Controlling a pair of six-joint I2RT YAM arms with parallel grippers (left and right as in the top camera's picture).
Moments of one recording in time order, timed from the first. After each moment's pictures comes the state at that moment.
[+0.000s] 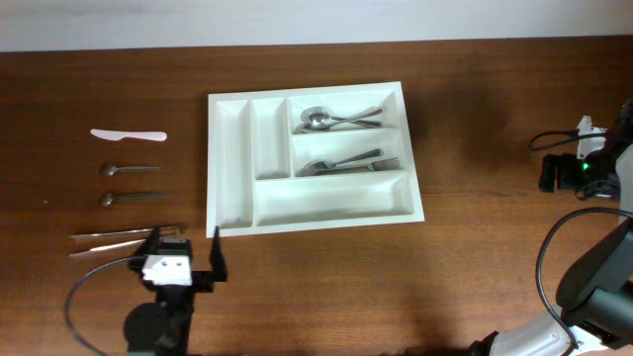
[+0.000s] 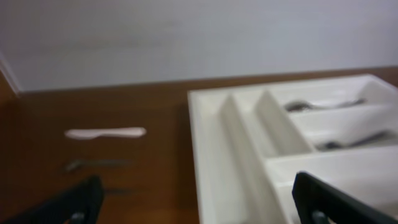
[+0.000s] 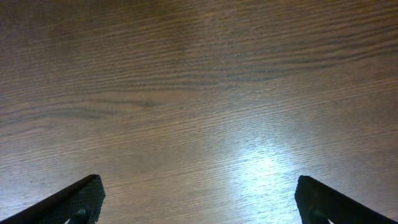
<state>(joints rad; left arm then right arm) -0.03 0.07 0.20 -0.29 -0.04 0.05 -0.57 1.85 1.49 -1.02 0.00 -0.37</state>
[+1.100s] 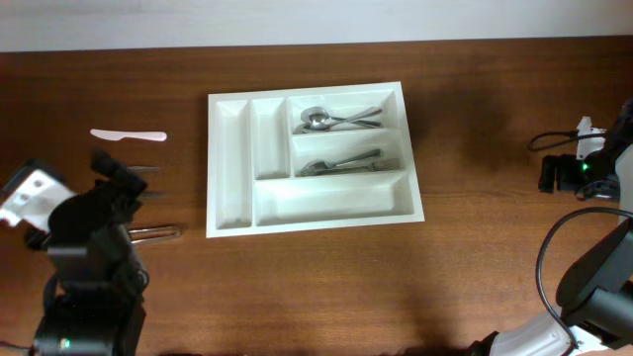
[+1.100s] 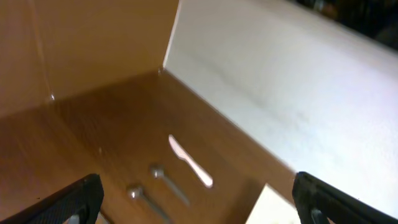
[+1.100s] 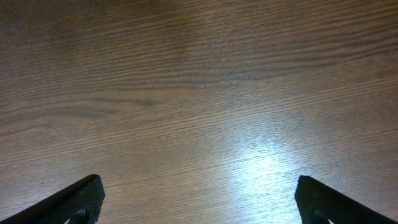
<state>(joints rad) -0.03 0.81 1.07 -0.63 -0.60 -0.55 -0.57 1.85 1.49 -1.02 0.00 -0.37</state>
